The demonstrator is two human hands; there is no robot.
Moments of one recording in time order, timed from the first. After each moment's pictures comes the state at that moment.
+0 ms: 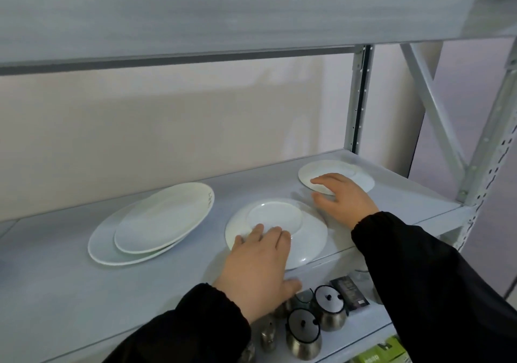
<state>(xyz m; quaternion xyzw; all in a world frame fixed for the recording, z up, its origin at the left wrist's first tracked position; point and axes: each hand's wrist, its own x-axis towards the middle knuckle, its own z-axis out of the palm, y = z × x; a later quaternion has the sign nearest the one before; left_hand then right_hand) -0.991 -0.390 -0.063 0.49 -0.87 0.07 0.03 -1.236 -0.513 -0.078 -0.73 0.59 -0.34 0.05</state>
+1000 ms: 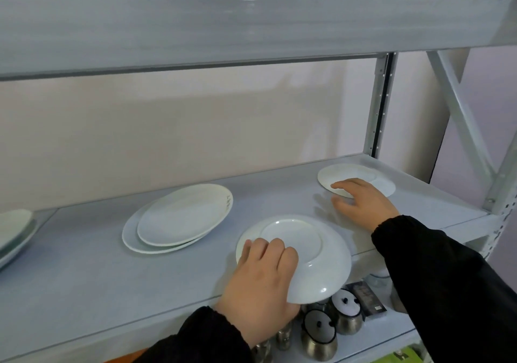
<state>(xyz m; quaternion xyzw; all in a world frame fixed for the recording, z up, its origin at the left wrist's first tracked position) -0.960 -0.363 -0.090 0.43 -0.86 0.16 0.22 -1.236 -0.513 -0.080 -0.73 0.61 -0.32 0.05</state>
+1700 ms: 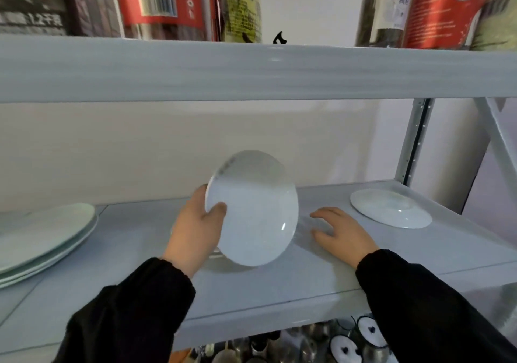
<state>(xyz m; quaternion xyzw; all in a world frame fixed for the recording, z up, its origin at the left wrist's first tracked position) -0.828 -0.372 0.014 0.54 -0.58 -0.24 0.56 -1.115 -0.495 -0.073 -0.79 0.54 -0.28 0.09</state>
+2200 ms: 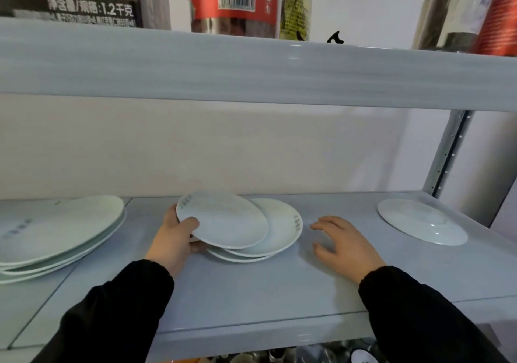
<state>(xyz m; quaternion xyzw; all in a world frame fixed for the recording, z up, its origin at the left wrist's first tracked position) -0.714 -0.416 -0.048 0.50 -0.37 -0.44 0.64 -1.060 -0.495 -0.080 -0.82 0.52 -0.25 0.02</state>
